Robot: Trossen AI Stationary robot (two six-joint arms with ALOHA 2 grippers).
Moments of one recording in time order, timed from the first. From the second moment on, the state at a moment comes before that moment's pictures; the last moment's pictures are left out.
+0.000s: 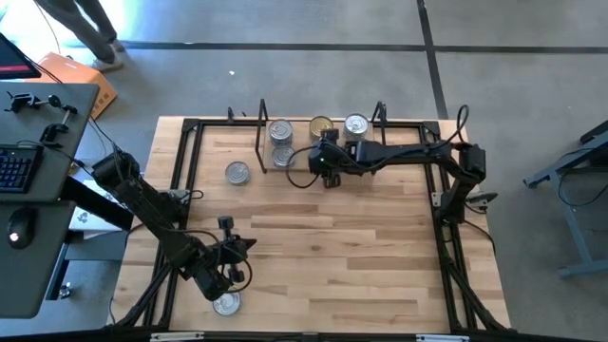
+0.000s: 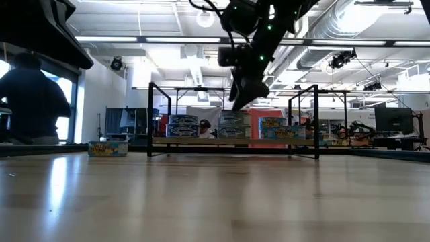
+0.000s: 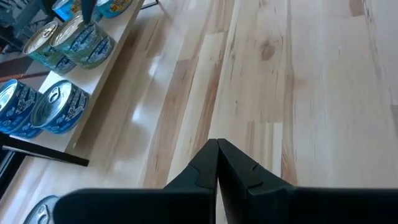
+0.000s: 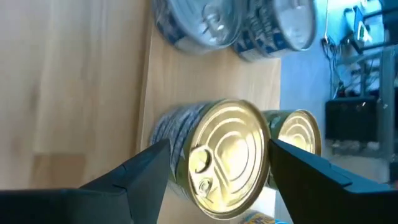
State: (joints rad) left arm -0.83 1.49 0.90 -0.68 -0.93 -0.70; right arm -0.19 1.79 1.35 -0.50 0.44 -0.57
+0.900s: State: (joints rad) left arm -0.23 1.26 0.90 -1.14 -0.71 -0.90; right arm 0.39 1.79 0.95 0.33 0.51 0.03
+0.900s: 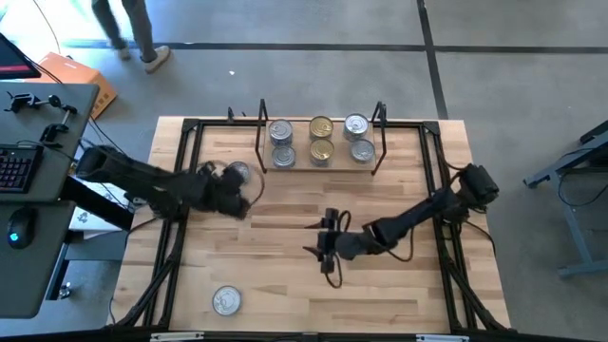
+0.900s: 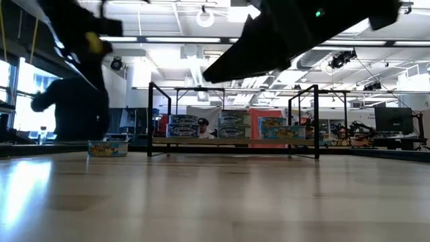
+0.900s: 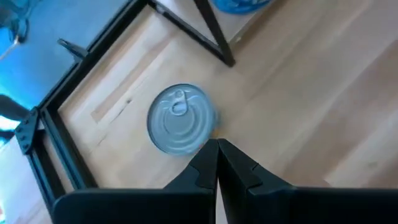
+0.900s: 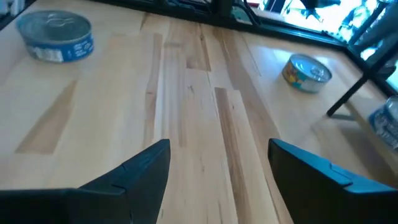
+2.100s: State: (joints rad) left arm 0.11 1.29 0.54 -0.38 -0.19 -0.59; right arm 0.61 1.75 0.96 0.08 0.78 0.16
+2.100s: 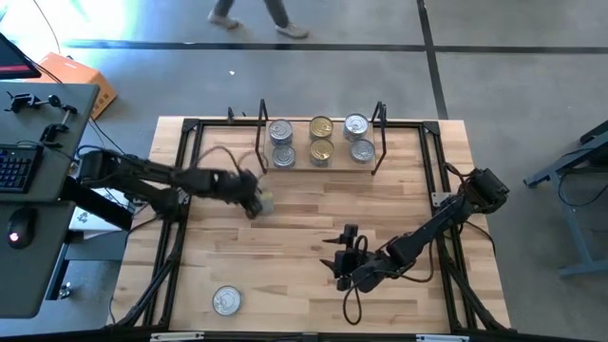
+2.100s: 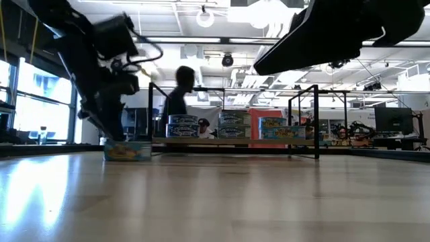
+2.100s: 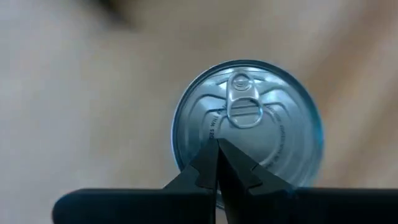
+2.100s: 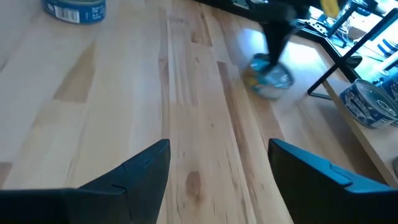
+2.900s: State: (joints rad) left arm -0.51 1.65 0.69 0.28 -0.46 0.14; right arm 0.54 1.75 0.96 0.38 0.69 0.09
